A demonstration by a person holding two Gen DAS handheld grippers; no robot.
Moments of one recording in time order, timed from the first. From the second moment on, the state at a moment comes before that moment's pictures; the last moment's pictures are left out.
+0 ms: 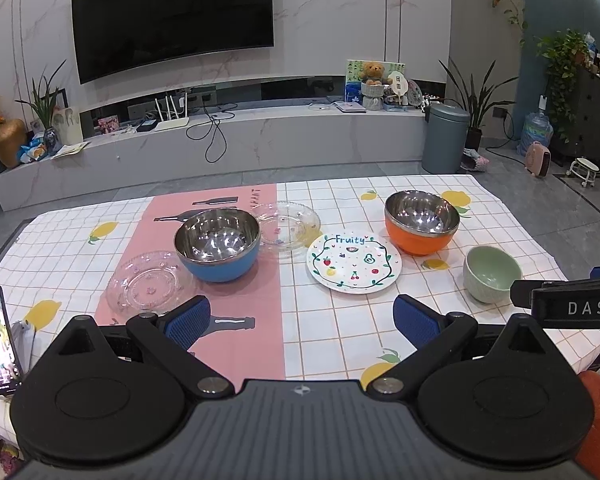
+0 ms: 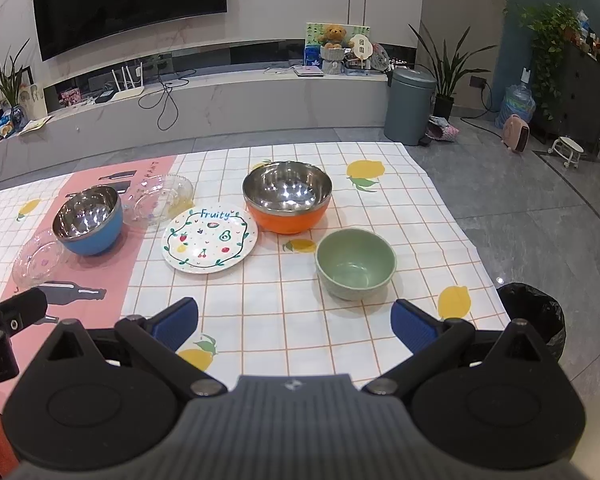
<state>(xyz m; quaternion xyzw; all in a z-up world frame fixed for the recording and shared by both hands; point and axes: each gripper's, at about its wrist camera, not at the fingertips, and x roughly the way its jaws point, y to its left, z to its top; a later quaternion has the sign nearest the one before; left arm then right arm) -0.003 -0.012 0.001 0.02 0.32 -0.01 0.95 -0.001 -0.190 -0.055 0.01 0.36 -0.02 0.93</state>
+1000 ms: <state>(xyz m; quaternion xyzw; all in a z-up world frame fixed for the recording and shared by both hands) -0.004 -0.008 -0.004 0.02 0.33 -0.02 0.94 -0.003 -0.184 -0.054 0.00 0.36 -0.02 0.93</state>
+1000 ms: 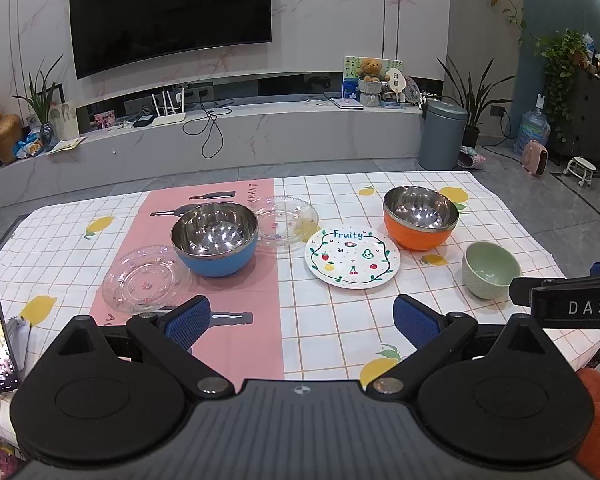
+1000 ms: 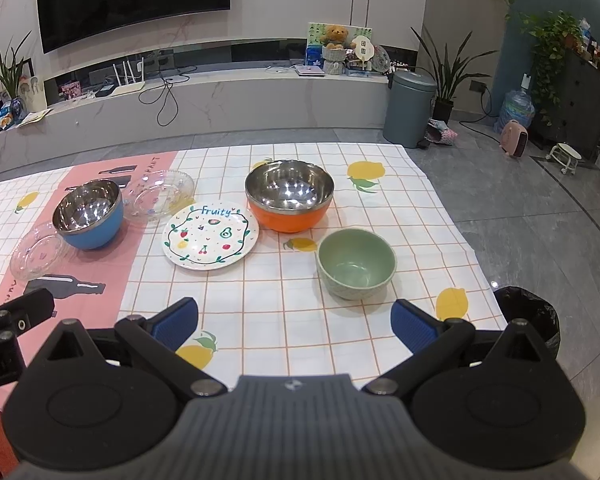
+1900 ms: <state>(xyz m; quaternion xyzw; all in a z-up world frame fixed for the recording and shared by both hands) -0.004 -0.003 -0.003 0.01 0.32 -0.02 0.95 -0.004 -0.181 -0.056 0.00 0.36 -0.02 0.93</state>
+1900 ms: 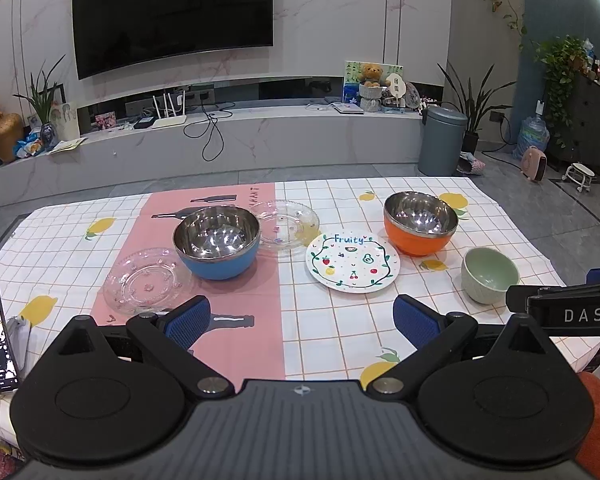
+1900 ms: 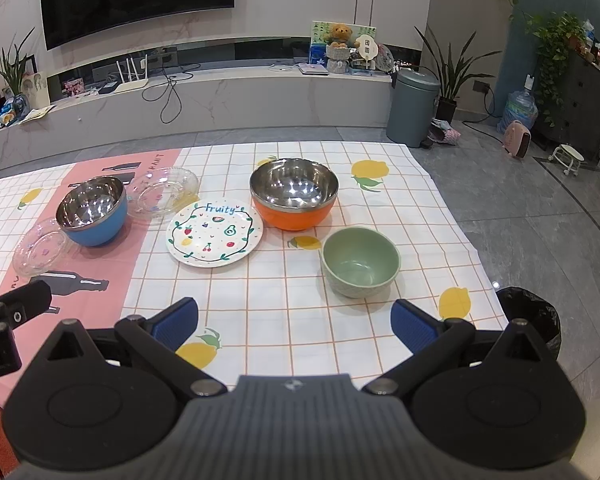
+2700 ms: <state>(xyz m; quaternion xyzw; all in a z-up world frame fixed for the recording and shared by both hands) -0.009 0.005 -0.003 0.00 0.30 -0.03 0.95 -0.005 -0.179 -0.056 -0.01 0.36 -0.01 0.93</state>
